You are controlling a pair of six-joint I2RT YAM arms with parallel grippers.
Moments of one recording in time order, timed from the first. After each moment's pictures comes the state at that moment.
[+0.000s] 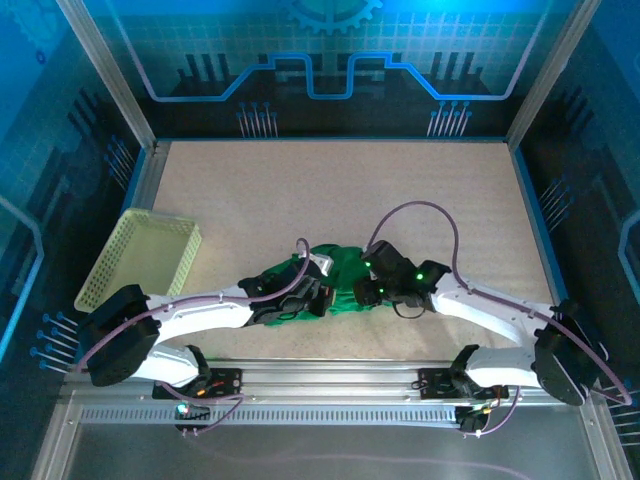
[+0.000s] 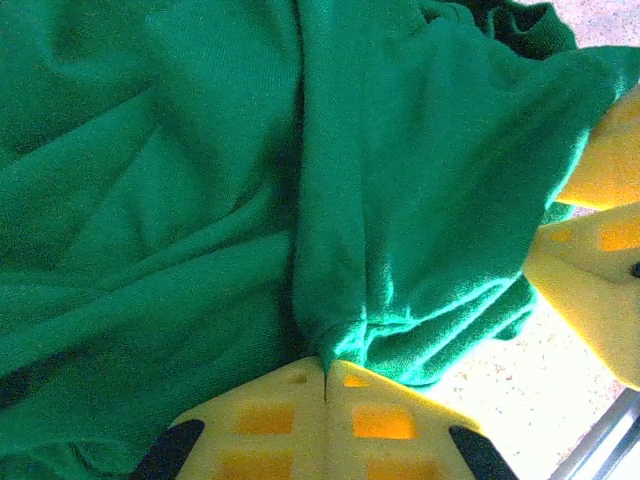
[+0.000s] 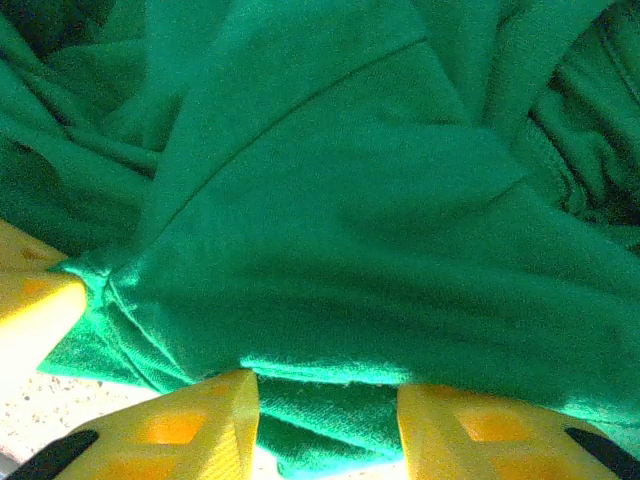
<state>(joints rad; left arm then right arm) -0.94 1.38 0.66 -0.09 -0.01 -0.66 0.80 1.24 0.76 -0.57 0.04 0.52</state>
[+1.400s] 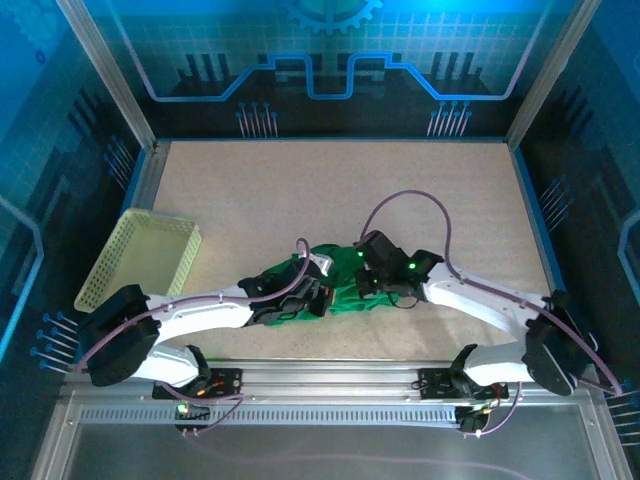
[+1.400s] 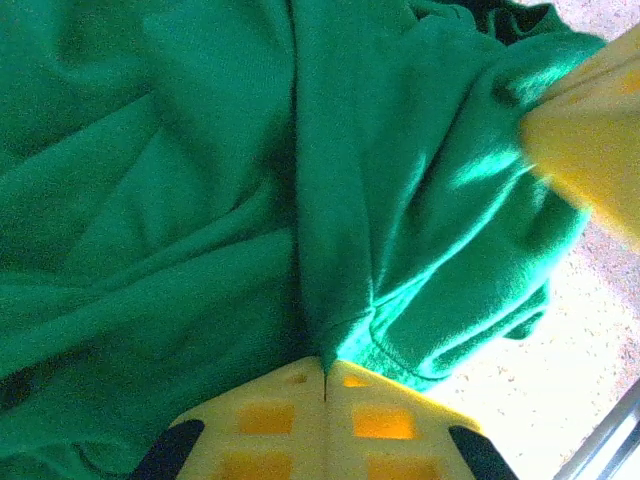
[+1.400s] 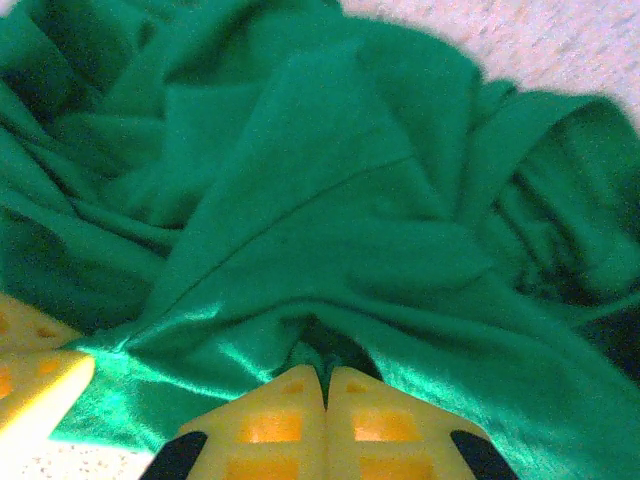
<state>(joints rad) -0.94 1.38 0.66 -0.09 -0.01 -0.66 0.80 1.28 0.87 -0.62 0.12 0.47</state>
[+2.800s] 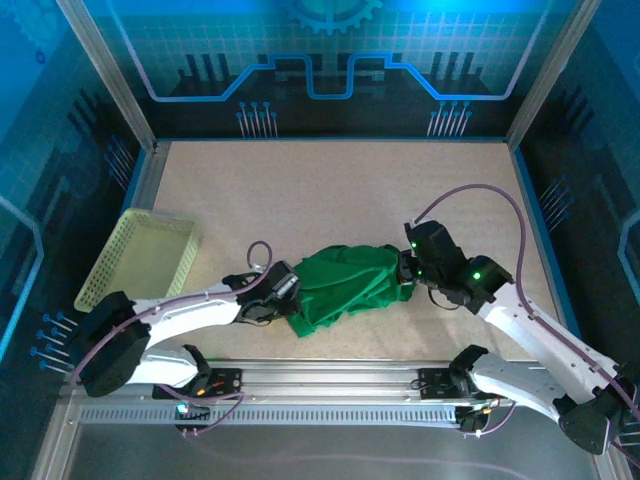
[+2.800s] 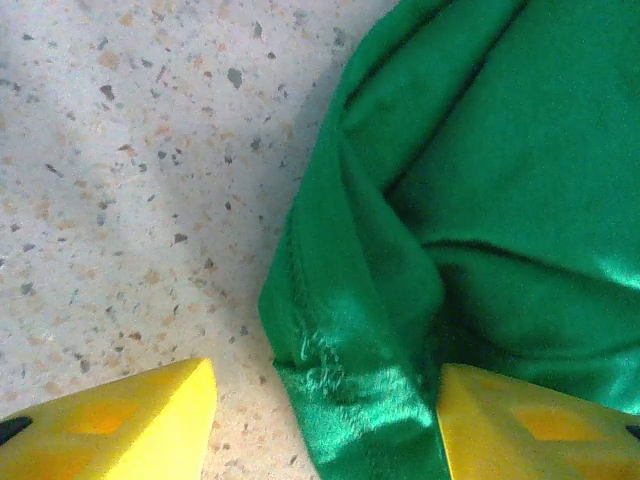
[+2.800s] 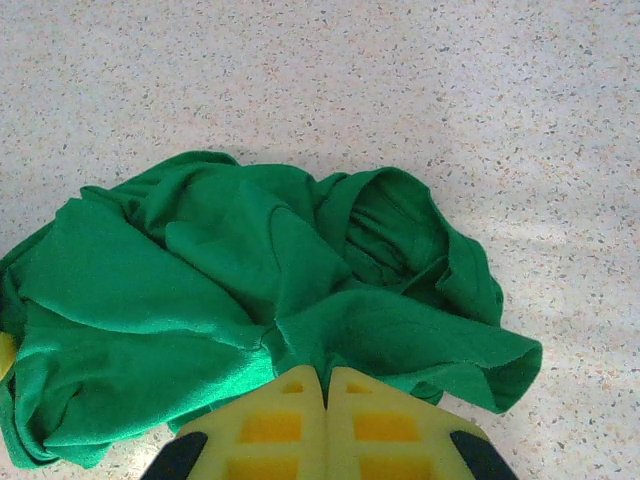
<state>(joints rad) -0.80 1.33 0.61 -0.49 -0.13 -1.09 0.64 0.95 0.90 -0.82 0.20 0.47</state>
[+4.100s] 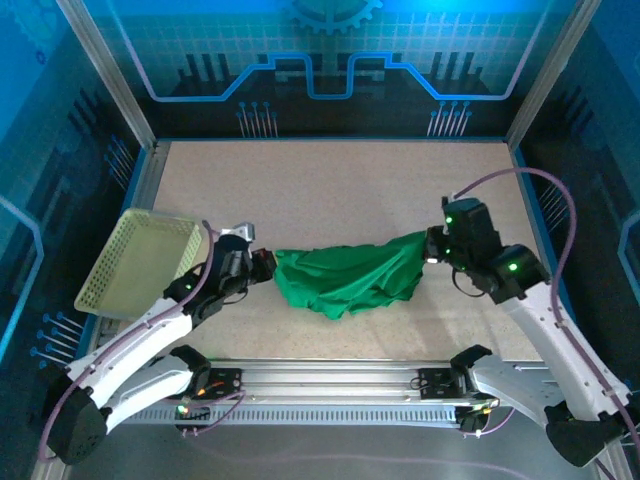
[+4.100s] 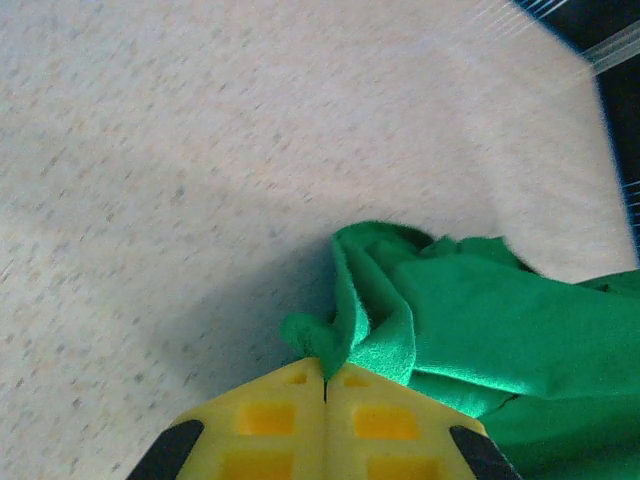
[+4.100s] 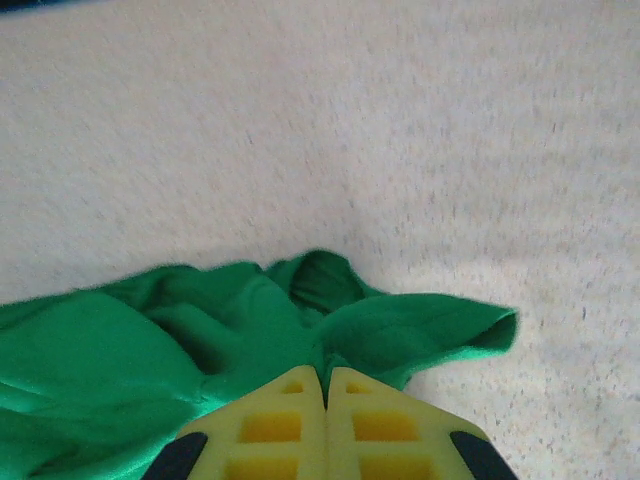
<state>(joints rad) -0.52 0.91 0.60 -0.29 0.00 -0.79 0.44 0.92 1.16 -0.98 0.21 0.47</state>
